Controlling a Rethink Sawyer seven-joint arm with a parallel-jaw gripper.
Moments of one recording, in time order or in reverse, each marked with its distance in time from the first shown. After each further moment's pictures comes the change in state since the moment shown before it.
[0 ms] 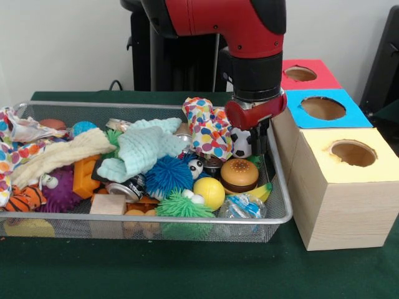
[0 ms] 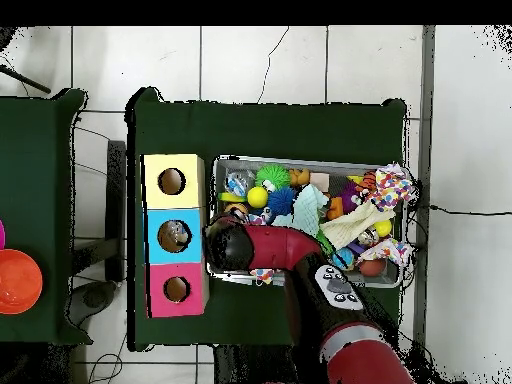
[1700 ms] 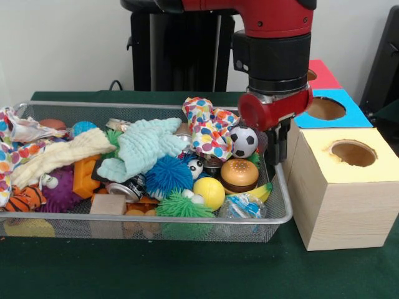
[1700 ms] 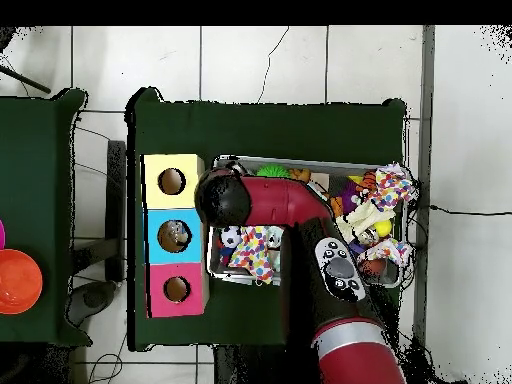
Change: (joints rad) arm 0.042 -0.048 0.001 -0.246 0.030 0.207 0.000
